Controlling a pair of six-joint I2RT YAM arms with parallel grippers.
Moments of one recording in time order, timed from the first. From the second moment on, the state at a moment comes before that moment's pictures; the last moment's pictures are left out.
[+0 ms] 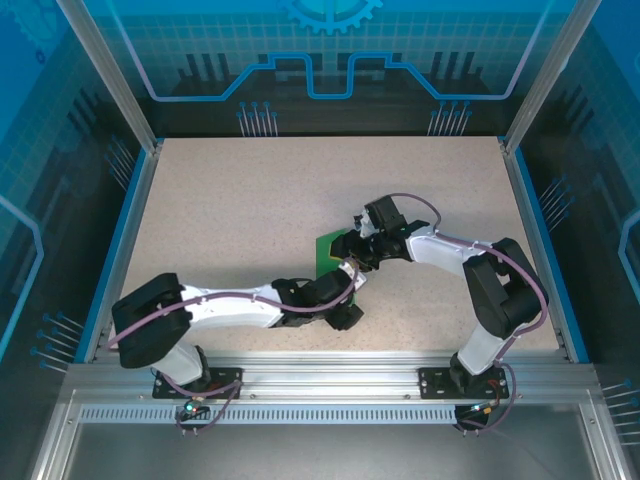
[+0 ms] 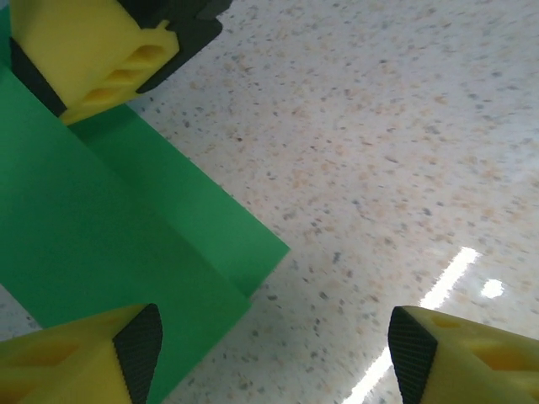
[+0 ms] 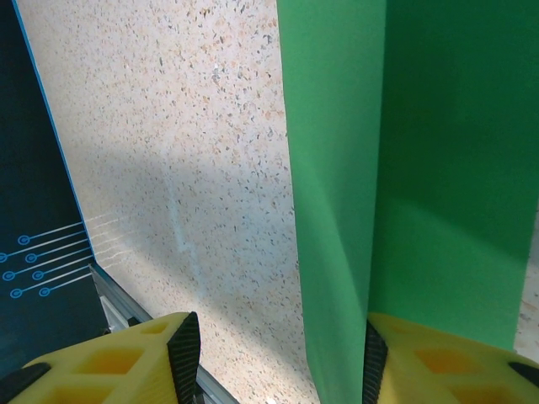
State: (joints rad) left arm -1.09 1.59 0.87 -0.22 -0.21 -0.27; right arm 0.51 1.69 0.97 -0.27 -0.58 0.85
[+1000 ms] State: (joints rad) left arm -0.99 1.58 0.89 -0.28 -0.17 -0.30; right arm 0.45 1.63 1.00 -0.33 -0.53 0.77
